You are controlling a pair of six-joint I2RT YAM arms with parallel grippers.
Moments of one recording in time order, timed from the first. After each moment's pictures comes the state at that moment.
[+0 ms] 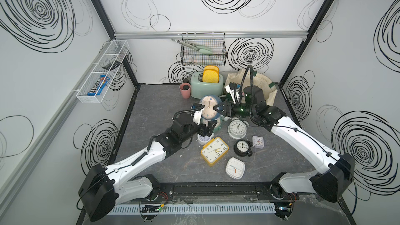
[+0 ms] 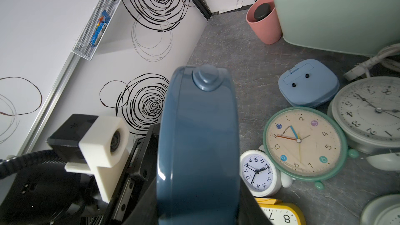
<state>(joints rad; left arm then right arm) -0.72 1.14 0.76 0.08 0.05 -0.33 0.61 1.34 1.26 -0.39 -0.46 0.56</state>
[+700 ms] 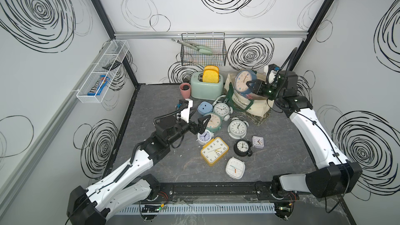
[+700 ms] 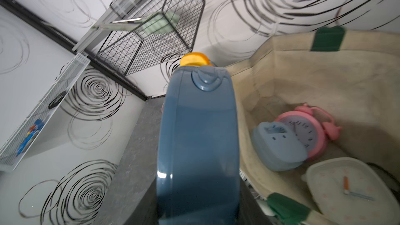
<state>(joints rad) -0.65 0.93 0.73 0.13 0.16 -0.33 0.12 1.36 1.42 -0.44 -0.37 0.46</state>
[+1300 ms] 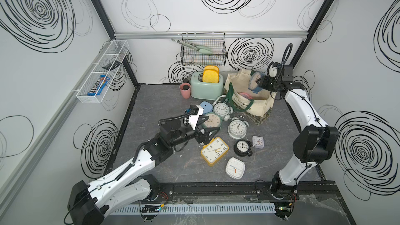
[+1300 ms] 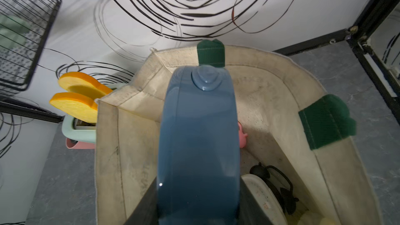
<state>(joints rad) -0.74 0.96 0.72 0.14 0.35 -0.33 0.00 1.75 1.66 -0.57 -0.21 0.33</state>
